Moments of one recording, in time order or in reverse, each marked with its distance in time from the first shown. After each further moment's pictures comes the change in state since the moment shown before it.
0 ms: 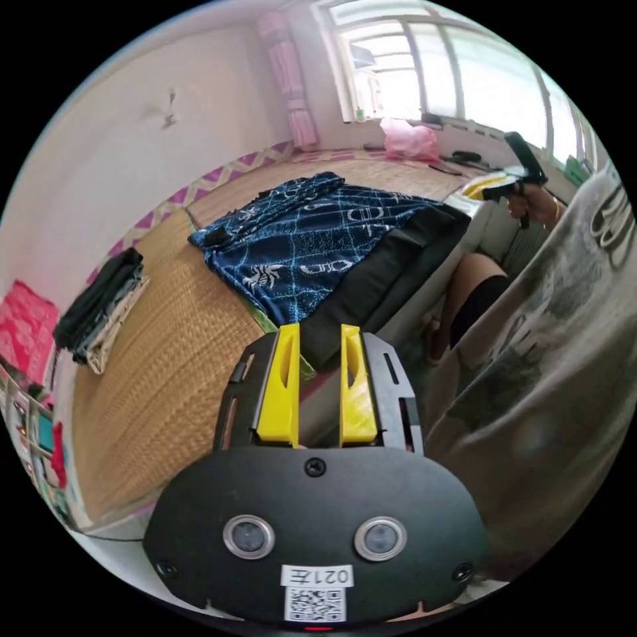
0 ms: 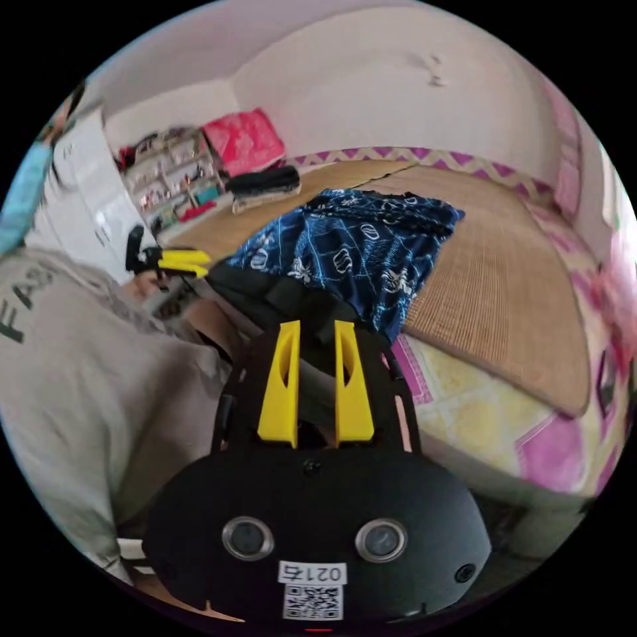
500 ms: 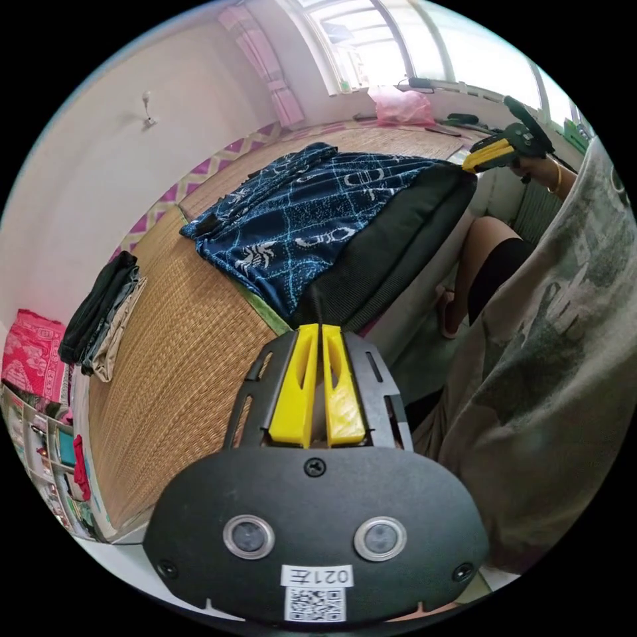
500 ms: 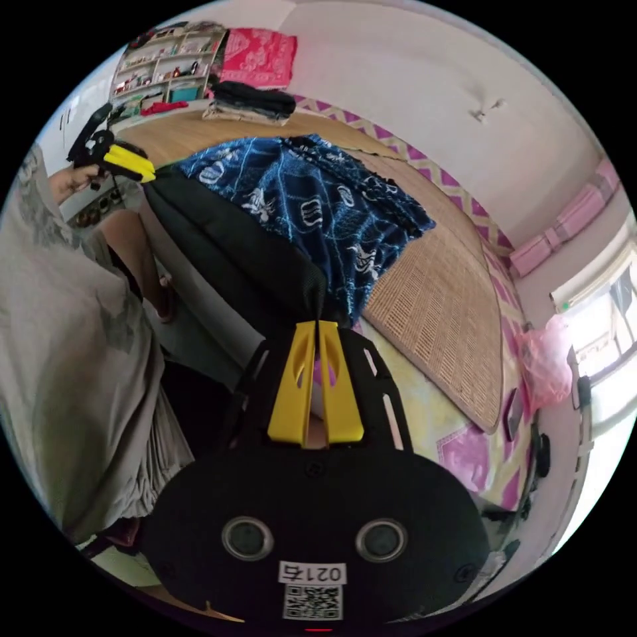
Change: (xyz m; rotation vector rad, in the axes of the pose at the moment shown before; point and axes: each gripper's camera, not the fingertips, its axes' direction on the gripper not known) left arm 0.041 -0.014 0.007 -0.083 -0.044 0.058; right arm -0.094 -0.014 0.035 -0.137 0.368 -0.130
